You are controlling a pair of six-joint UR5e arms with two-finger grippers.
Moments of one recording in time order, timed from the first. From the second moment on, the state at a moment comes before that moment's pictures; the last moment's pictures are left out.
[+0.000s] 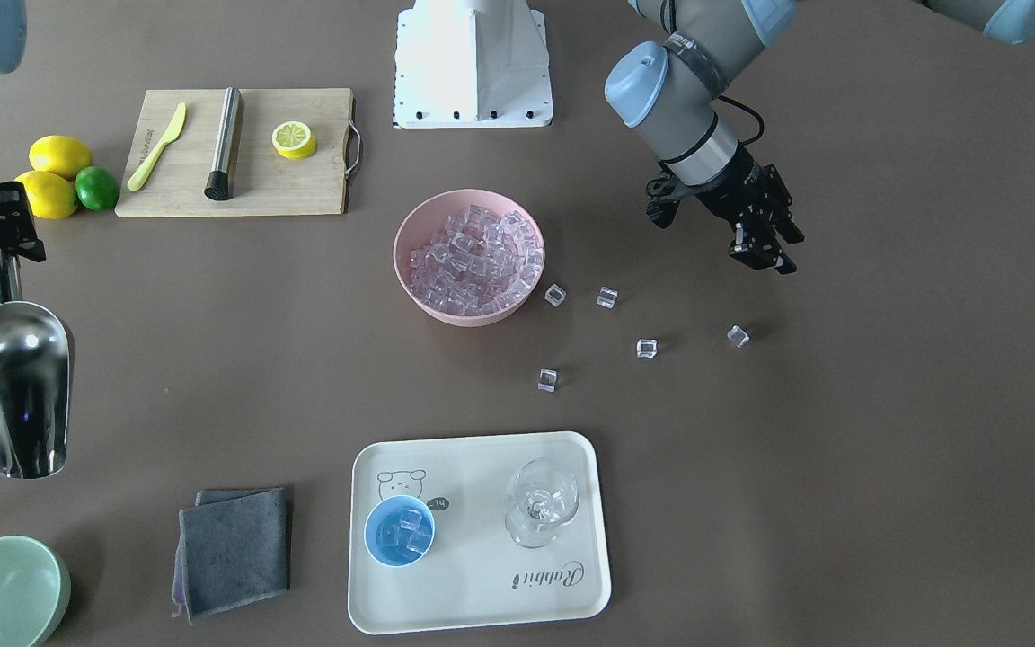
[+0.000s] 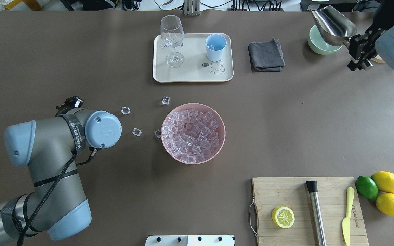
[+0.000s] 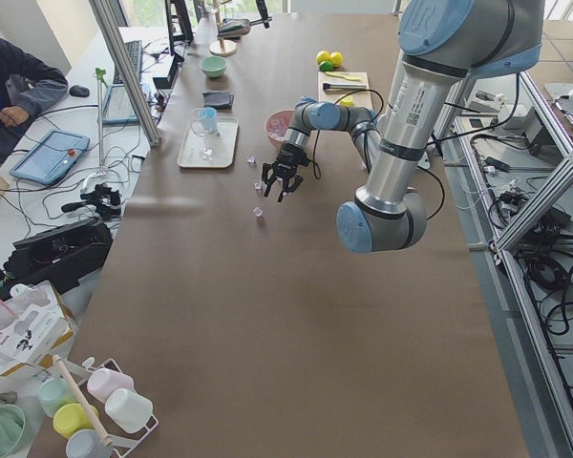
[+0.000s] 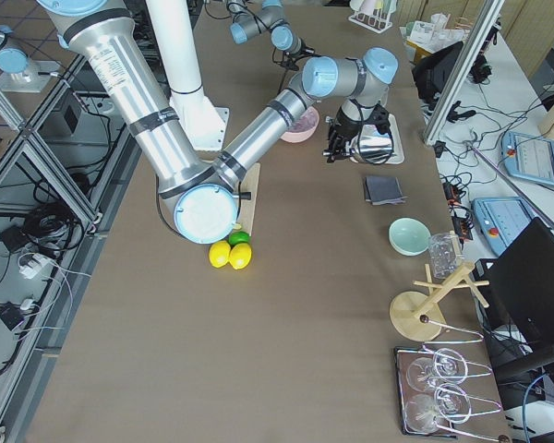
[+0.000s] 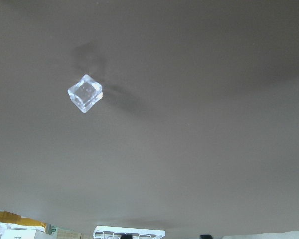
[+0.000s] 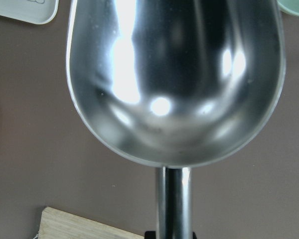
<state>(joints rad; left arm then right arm) -0.48 -2.03 -1.93 -0.84 -1.21 0.76 1.21 -1.06 1.87 -2.31 2.42 0.03</state>
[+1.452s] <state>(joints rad) -1.08 -1.83 -1.88 -1.13 -1.89 0.48 1.35 -1.61 2.02 -1.97 2.33 0.03</state>
